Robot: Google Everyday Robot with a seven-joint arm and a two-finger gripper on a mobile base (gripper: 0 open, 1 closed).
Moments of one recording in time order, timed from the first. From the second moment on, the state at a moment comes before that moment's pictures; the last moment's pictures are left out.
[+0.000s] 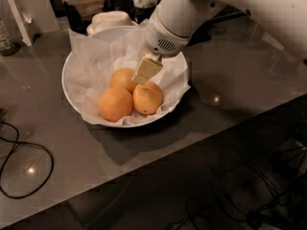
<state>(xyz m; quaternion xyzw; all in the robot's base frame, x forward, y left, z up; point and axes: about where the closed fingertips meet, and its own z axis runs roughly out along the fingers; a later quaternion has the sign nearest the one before) 0.556 0.027 0.926 -0.65 0.71 0.09 0.26</state>
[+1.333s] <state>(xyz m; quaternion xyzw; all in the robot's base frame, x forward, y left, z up) 0.551 0.012 0.890 -0.62 0.75 0.12 0.20</state>
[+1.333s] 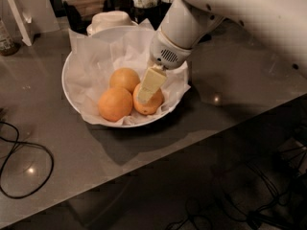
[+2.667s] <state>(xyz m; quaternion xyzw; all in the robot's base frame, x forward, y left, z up) 0.548 0.004 0.840 -0.58 0.79 0.12 0.16</state>
